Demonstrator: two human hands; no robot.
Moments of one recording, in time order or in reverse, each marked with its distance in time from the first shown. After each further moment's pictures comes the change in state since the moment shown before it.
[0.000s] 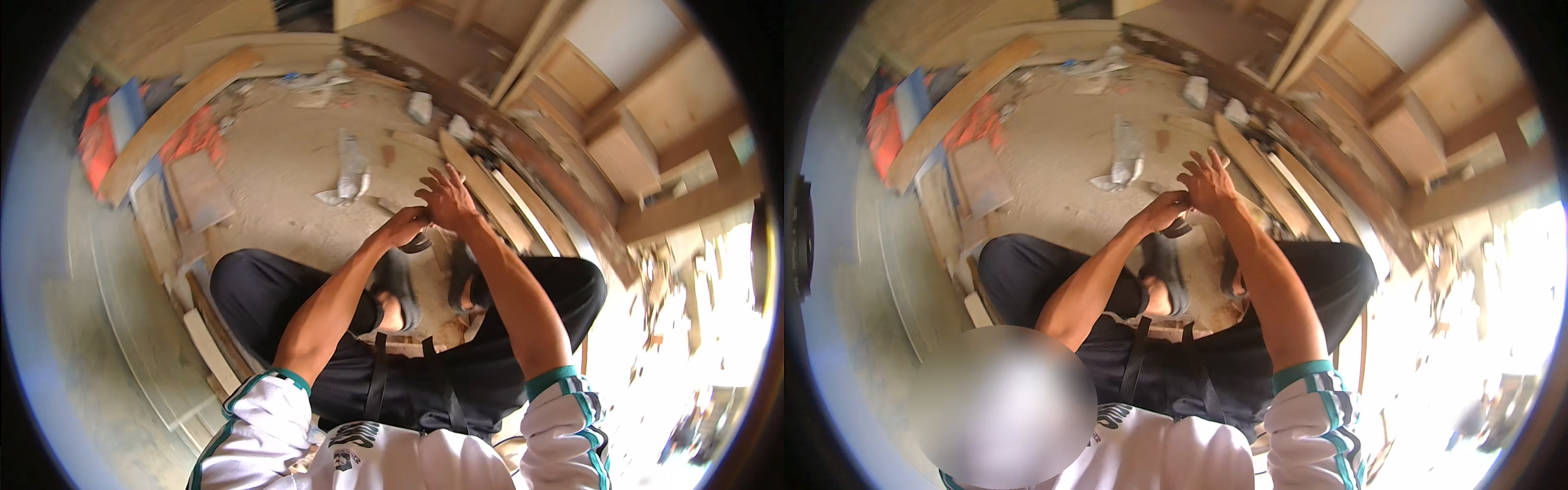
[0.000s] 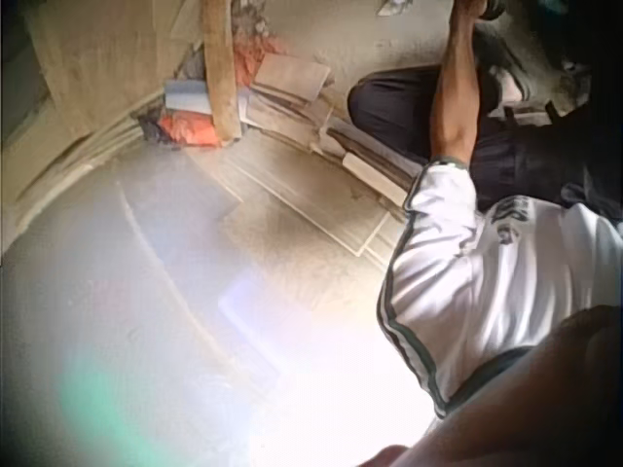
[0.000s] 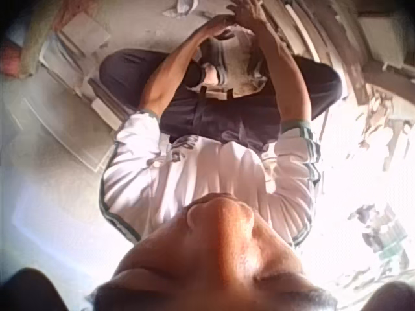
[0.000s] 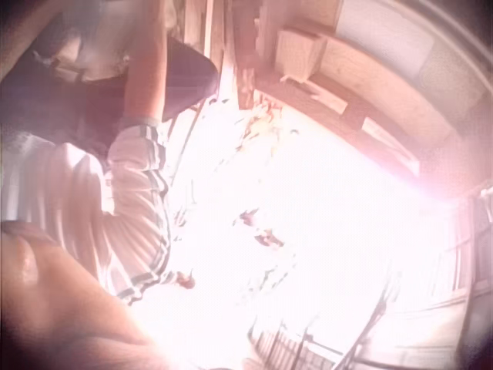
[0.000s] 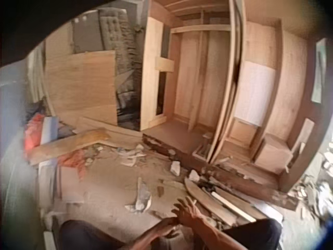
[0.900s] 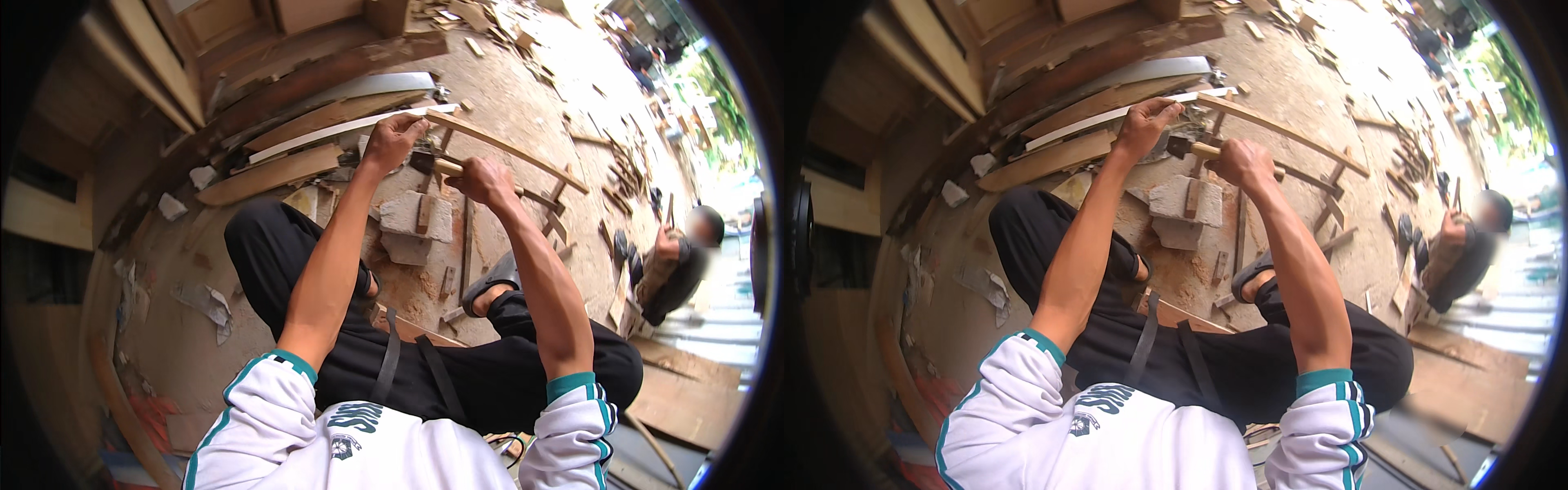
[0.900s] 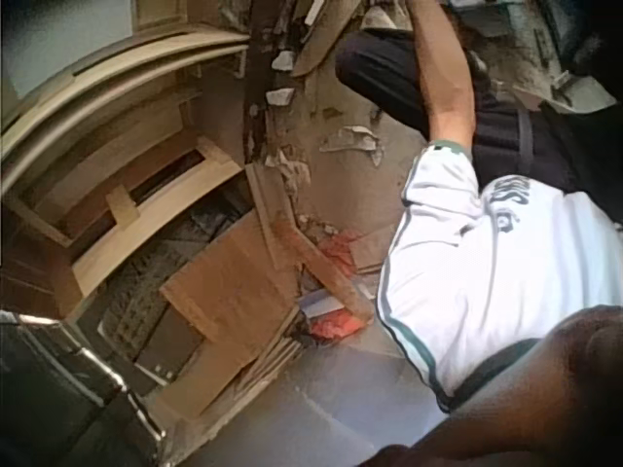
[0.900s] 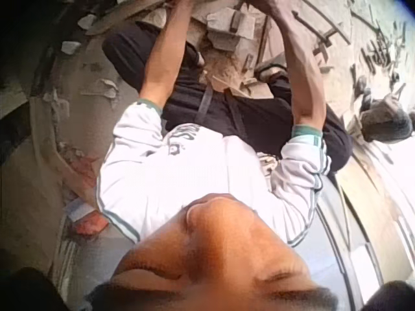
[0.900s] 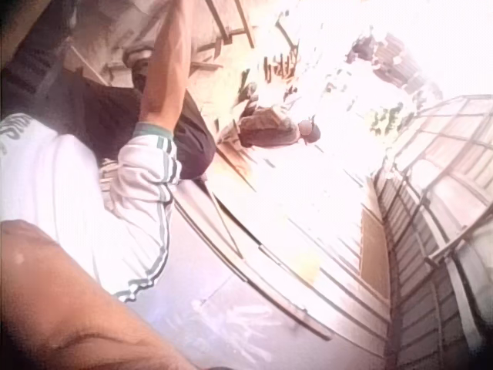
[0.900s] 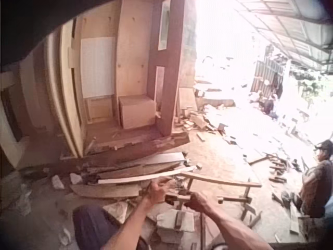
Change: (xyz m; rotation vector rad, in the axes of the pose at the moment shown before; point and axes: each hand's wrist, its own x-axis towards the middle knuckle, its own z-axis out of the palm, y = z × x) left_hand 0.105 0.144 0.396 -0.174 -0.772 0.130; right_hand -0.415 -0.028 -0.182 0.145 -0.443 1.825
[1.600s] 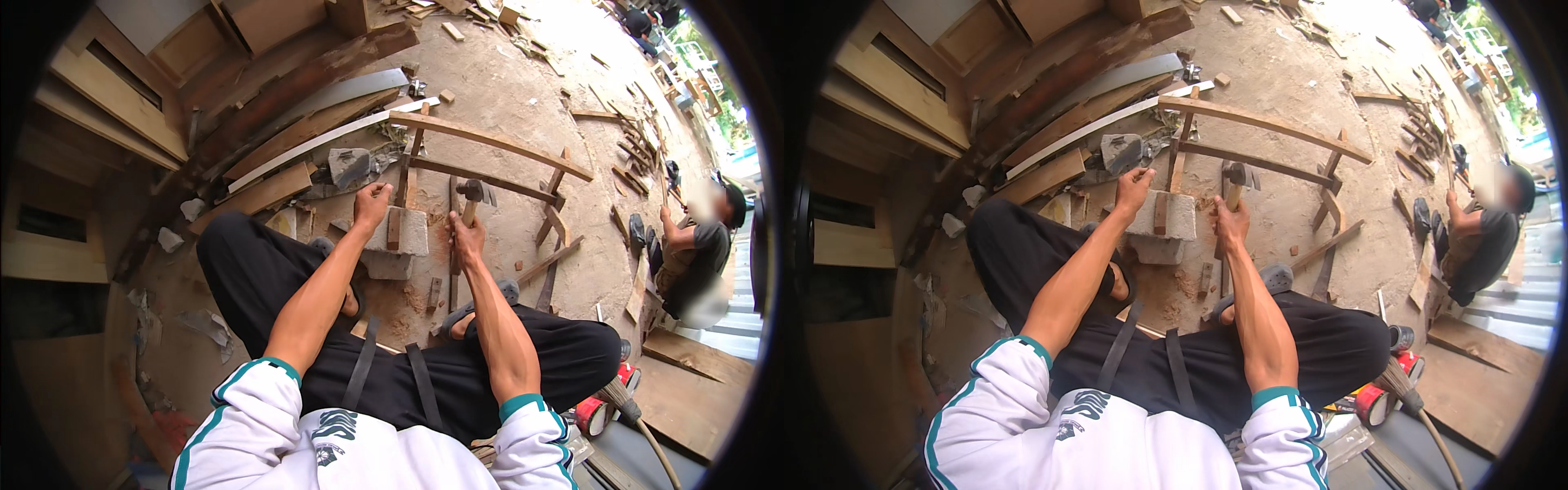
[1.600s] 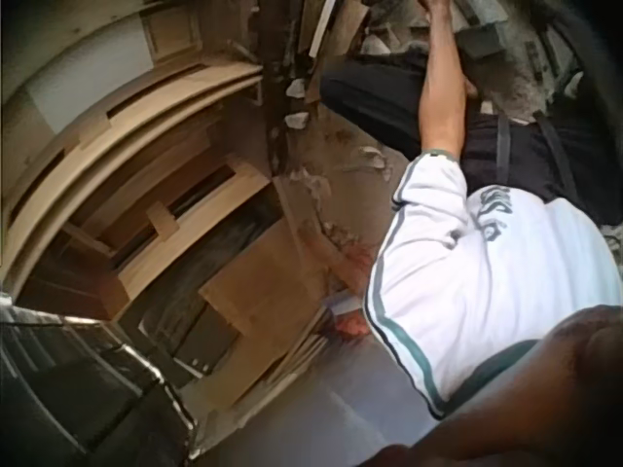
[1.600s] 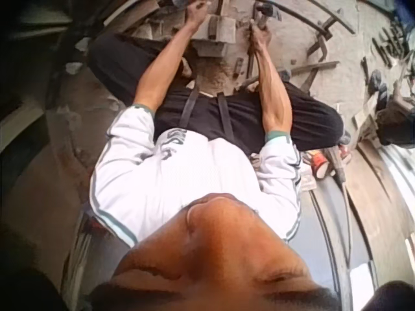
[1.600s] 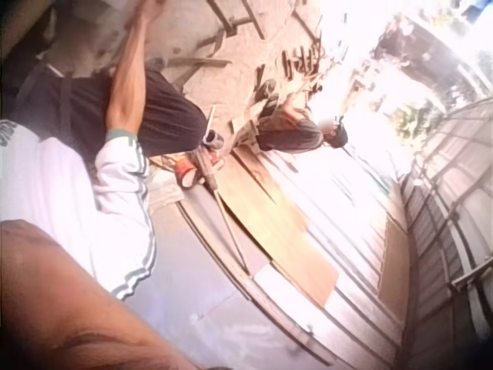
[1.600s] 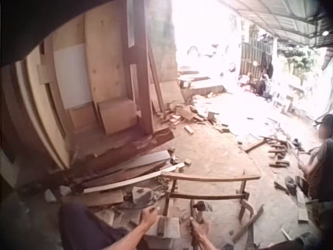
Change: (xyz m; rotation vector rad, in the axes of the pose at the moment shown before) left_hand -0.022 -0.173 0.071 0.380 0.233 -0.436; right_hand -0.007 0.094 0.206 1.608 0.304 0.606
